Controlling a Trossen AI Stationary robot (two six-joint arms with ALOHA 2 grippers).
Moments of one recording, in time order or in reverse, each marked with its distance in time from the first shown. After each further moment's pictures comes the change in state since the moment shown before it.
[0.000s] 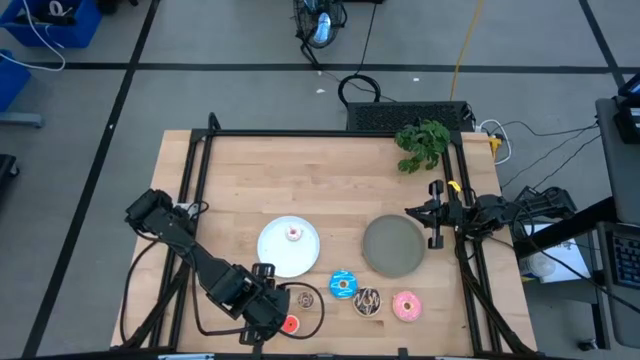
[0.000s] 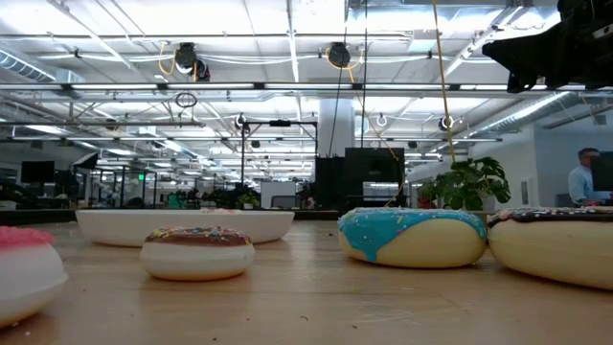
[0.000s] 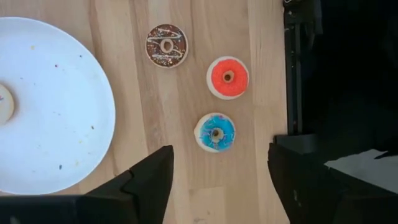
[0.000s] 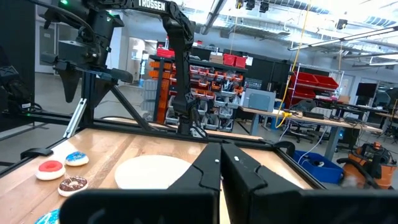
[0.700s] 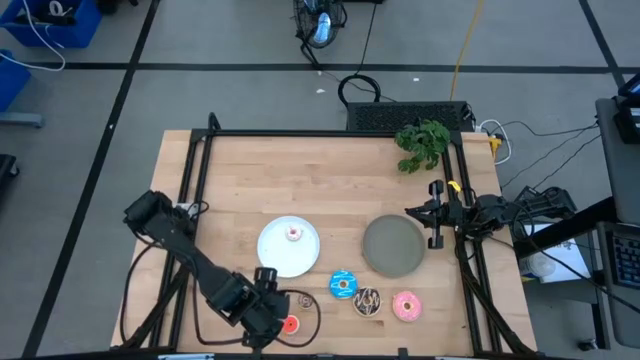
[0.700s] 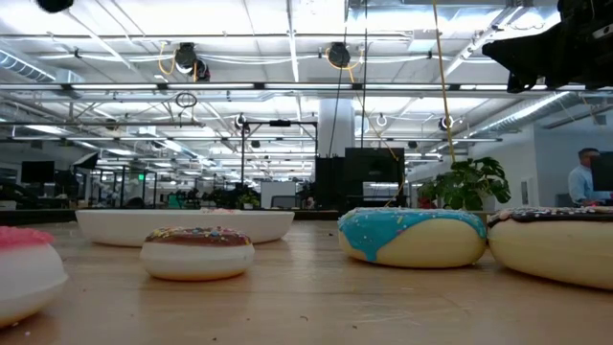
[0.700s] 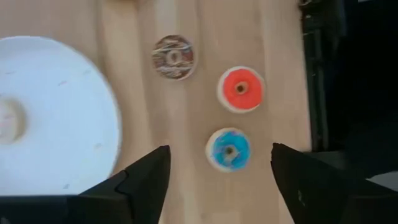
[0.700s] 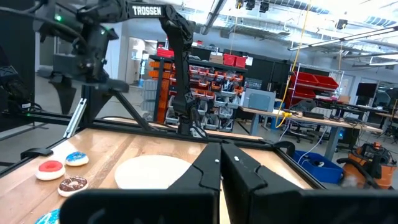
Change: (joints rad) left arm -0.036 0.001 -0.115 0.138 -0.104 0.015; right arm 0.000 0.000 0.000 0.000 0.000 0.000
